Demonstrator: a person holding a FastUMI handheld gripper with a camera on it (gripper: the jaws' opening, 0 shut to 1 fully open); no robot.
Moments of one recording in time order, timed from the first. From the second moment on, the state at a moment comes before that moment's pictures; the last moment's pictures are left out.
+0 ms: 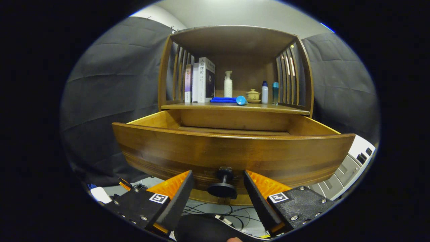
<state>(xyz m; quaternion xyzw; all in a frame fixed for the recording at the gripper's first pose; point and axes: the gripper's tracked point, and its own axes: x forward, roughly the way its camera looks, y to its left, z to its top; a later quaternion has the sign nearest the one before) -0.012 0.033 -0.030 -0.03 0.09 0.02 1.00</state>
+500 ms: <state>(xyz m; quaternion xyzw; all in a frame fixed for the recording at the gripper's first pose) 0.000 0.030 -0.030 -0.05 0.07 -0.01 1.00</state>
